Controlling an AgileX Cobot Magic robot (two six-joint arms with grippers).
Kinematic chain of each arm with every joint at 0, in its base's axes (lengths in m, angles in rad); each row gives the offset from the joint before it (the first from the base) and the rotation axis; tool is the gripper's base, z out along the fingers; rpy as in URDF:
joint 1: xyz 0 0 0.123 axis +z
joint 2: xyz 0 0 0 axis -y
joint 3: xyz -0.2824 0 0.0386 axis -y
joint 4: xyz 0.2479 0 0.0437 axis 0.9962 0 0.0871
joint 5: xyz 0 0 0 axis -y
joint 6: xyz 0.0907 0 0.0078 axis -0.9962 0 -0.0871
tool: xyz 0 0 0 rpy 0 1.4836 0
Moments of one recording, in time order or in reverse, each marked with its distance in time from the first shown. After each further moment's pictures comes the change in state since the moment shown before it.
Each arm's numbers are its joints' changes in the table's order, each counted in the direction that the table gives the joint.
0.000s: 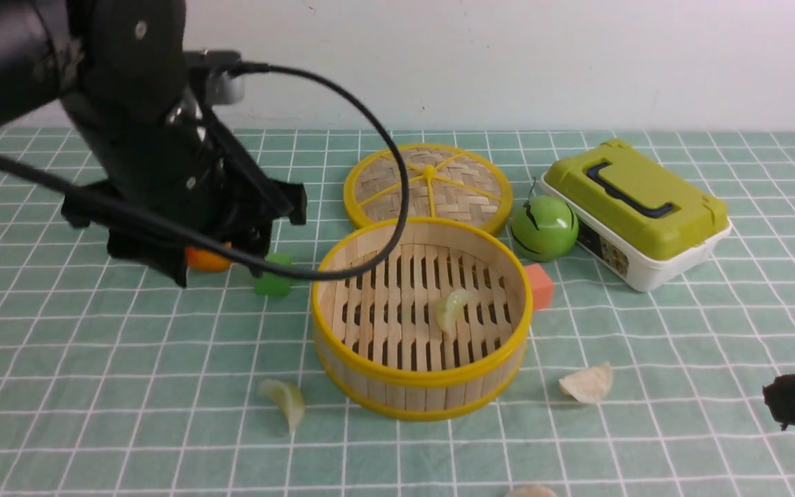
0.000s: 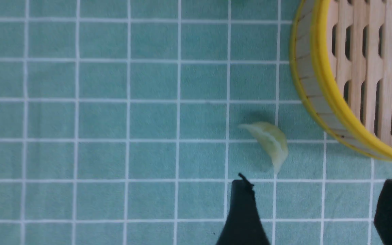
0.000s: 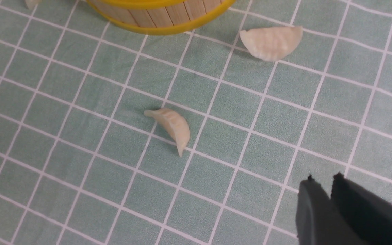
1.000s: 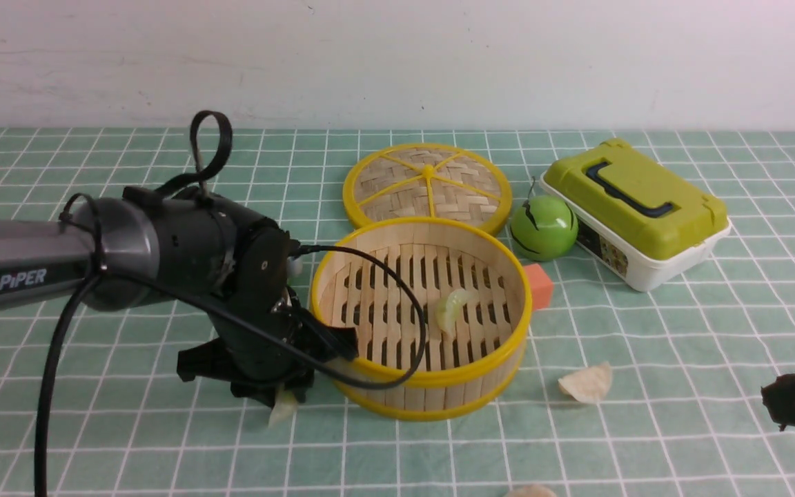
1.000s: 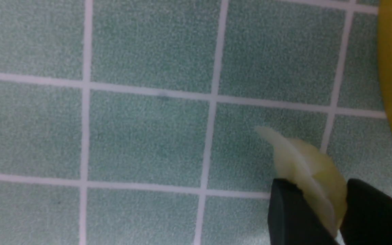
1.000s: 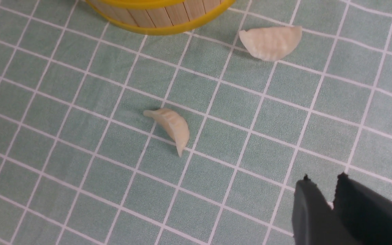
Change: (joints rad) right arm 0.000 0.000 0.000 0.000 0.000 0.000; left arm 0.000 -0.302 -0.198 -0.068 0.392 0.104
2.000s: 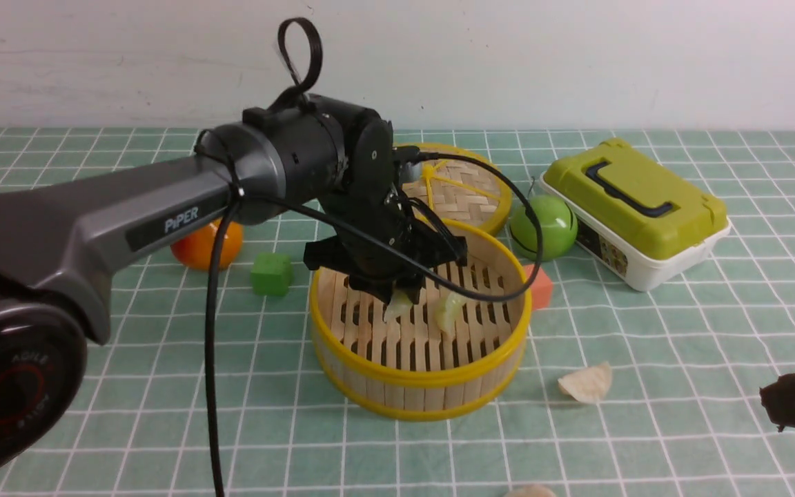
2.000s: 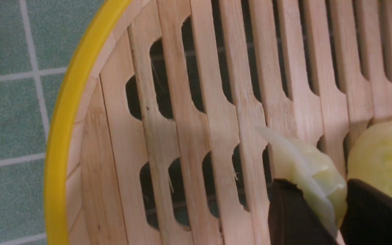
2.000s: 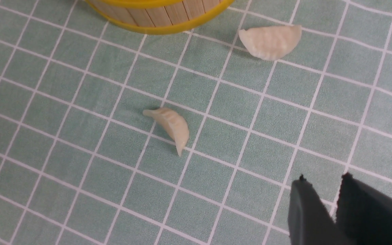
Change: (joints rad) right arm 0.000 0.000 0.000 0.000 0.000 0.000; left arm -0.068 -0.272 0.589 -0.129 -0.149 -0.249
